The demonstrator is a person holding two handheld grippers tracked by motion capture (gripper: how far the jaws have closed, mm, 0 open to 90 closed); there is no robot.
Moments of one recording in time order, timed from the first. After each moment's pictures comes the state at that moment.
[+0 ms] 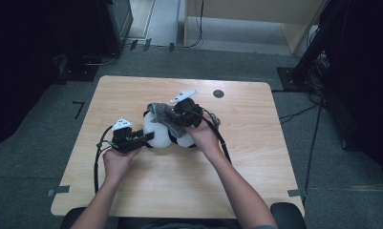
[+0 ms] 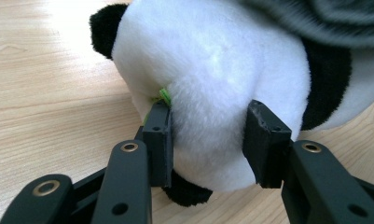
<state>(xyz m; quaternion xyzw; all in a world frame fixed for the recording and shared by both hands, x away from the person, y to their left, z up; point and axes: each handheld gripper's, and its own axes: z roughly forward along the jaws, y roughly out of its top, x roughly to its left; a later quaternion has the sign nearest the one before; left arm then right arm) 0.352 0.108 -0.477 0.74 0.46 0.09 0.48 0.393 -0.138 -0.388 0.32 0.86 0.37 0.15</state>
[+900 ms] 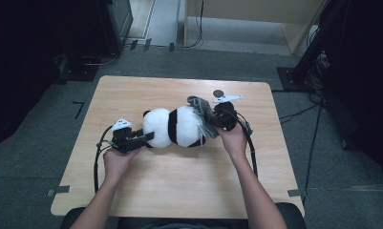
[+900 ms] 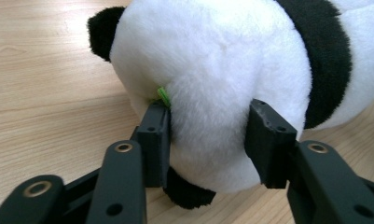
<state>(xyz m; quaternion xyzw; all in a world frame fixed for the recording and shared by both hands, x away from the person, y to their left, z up) 0.355 0.110 -0.481 0.74 0.45 0.08 0.48 0.400 -0.247 -0.428 0.45 0.79 0.39 0.14</state>
